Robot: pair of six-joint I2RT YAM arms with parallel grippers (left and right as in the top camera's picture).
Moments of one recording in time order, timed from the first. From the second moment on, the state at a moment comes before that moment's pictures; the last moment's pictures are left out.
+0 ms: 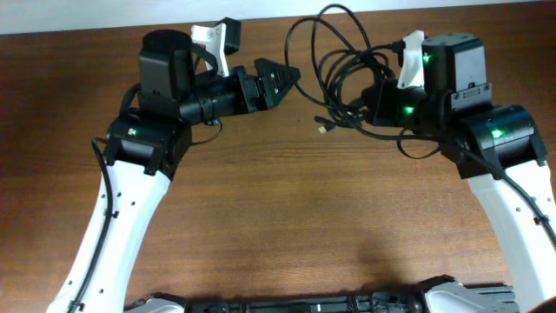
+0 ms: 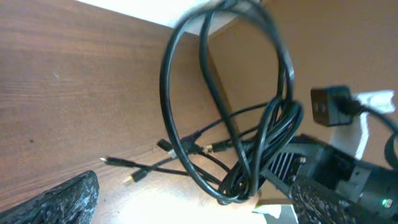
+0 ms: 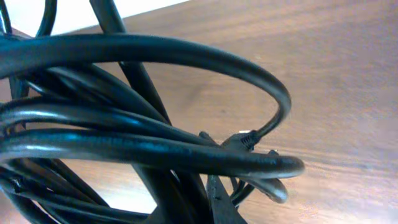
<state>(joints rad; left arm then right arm) -0.31 1.43 1.47 -0.52 0.70 -0.62 0.24 1.33 1.55 -0.97 -0.24 0.40</state>
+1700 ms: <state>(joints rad) -0.45 1.43 1.47 -0.19 0.64 -0.76 0.24 1.33 1.55 -1.05 -0.28 0.35</state>
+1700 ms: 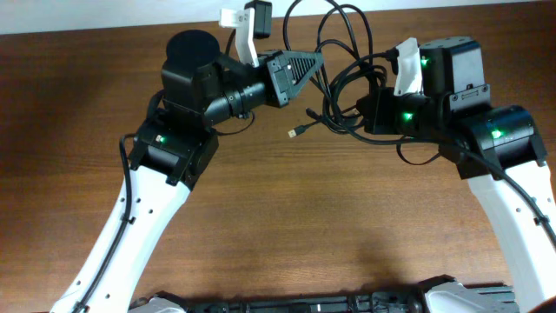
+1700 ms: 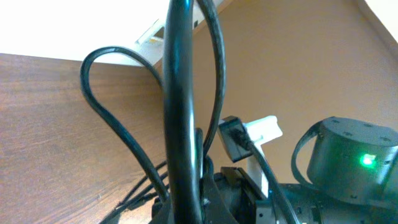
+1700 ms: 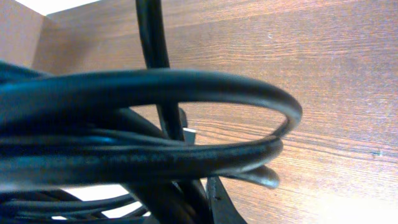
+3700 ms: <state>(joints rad) -0.43 1.42 1.47 -0.41 0.63 -0.67 0.24 1.34 1.54 -0.88 -0.41 0.47</state>
